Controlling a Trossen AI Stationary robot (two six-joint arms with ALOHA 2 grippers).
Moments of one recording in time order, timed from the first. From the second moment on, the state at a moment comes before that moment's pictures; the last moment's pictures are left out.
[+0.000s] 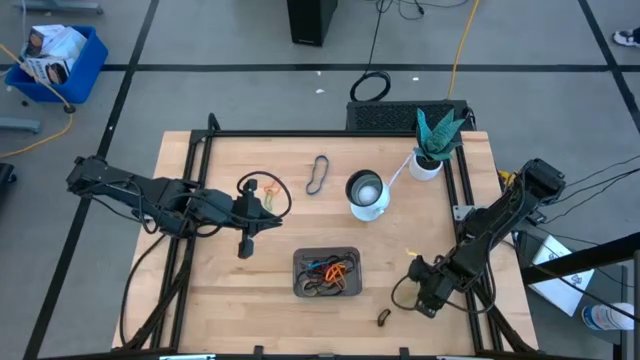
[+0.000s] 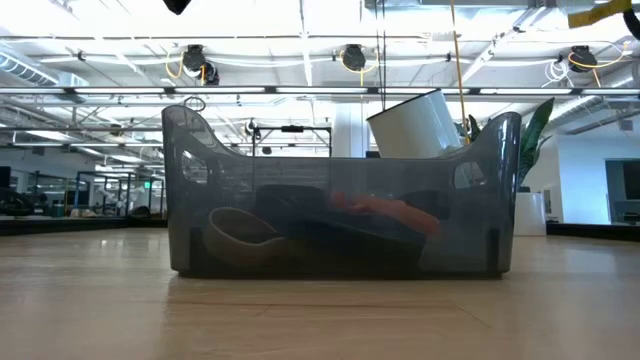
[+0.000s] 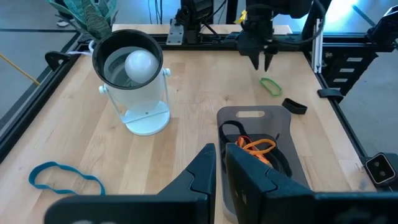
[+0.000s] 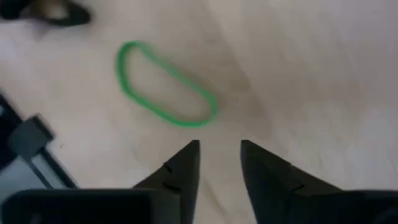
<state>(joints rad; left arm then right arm) -0.28 1.06 1.01 -0.44 -0.24 -0.16 0.82 1.38 0.69 -0.60 -0.11 1.41</state>
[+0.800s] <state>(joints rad) -0.28 1.06 1.01 -0.44 -0.24 -0.13 0.80 1.38 0.68 -0.49 -0.07 1.49</state>
